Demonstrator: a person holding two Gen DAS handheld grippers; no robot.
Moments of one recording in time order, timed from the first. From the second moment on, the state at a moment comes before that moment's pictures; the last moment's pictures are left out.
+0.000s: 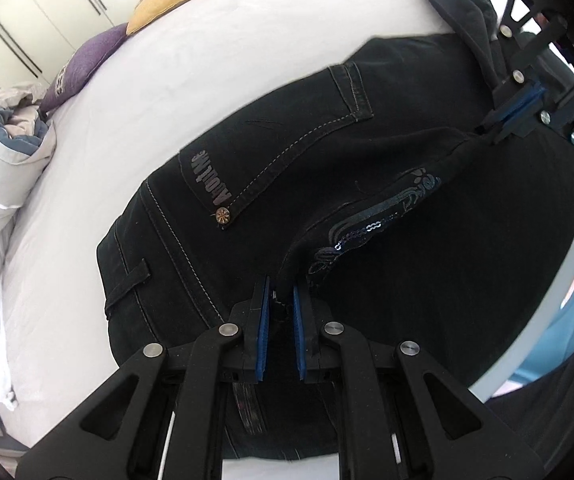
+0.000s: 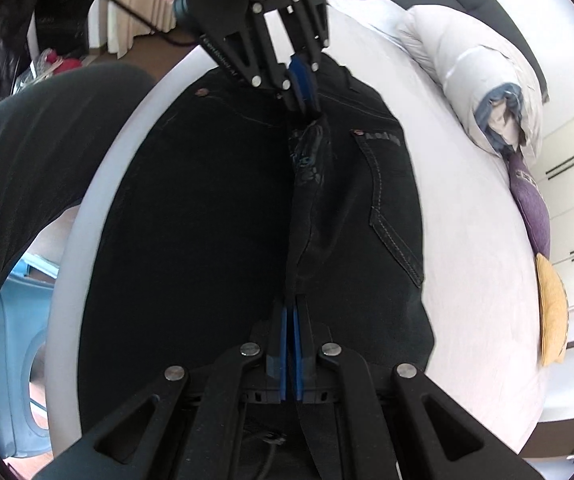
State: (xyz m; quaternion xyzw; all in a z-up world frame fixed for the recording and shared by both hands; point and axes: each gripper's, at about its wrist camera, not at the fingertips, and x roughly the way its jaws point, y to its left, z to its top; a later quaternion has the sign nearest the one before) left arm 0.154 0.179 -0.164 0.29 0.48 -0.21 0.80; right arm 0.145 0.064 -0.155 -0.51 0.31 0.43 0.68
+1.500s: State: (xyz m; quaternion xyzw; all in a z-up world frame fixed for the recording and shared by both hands) left arm 0.146 0.185 -0.197 0.37 0.46 -0.21 0.78; right arm 0.052 0.091 -0.197 -0.60 0.27 0.44 0.62
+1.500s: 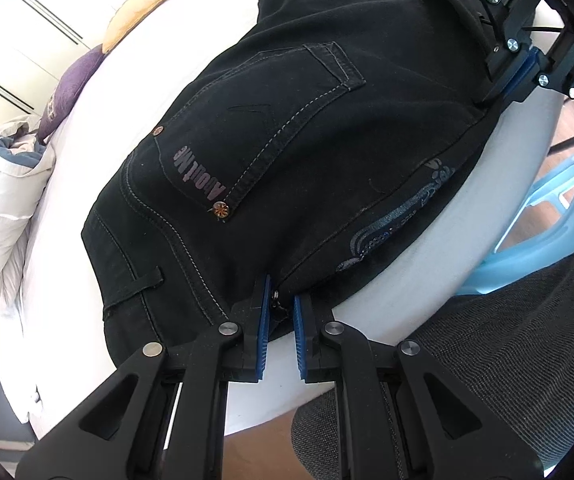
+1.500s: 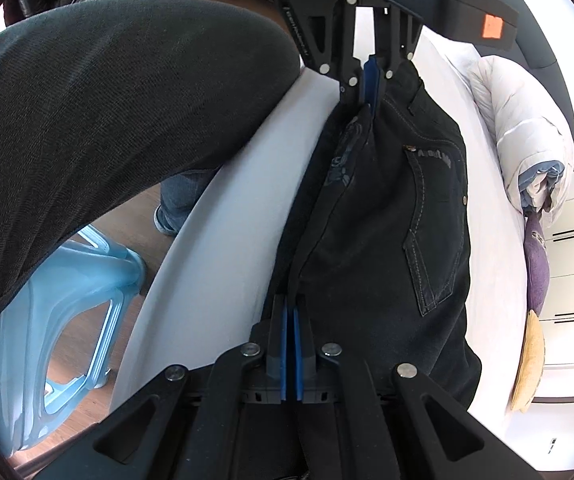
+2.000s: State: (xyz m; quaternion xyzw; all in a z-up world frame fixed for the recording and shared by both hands) left arm 0.167 0.203 -0.210 0.33 0.46 -0.19 0.80; right arm 0.060 0.095 -0.203 -0.55 0.31 0.44 0.64
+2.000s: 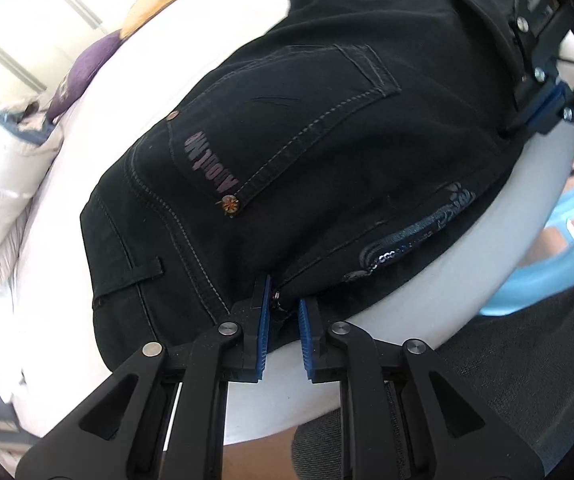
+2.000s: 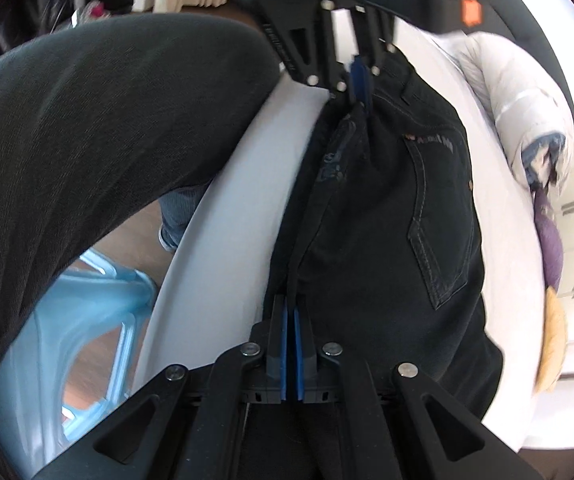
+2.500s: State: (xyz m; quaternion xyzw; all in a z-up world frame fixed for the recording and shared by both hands) left arm 0.184 0.206 -0.125 0.23 0.46 -0.16 0.84; right arm 0.056 0.094 -0.208 -0.53 0.30 0.40 0.69
